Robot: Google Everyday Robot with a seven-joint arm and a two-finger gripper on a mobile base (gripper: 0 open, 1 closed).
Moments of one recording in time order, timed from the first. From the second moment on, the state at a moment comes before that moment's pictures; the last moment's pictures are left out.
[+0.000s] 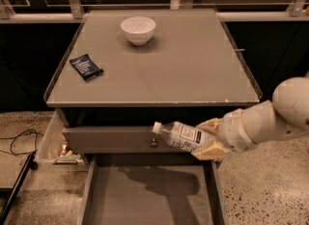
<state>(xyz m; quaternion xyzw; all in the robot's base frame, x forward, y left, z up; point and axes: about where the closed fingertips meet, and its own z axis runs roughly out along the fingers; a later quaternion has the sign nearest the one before) 0.447 -0.142 0.741 -0.57 0.74 0.20 0.29</state>
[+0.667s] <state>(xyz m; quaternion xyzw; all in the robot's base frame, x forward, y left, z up) 0.477 -0.112 0.652 -0.57 0.73 0.20 0.32</state>
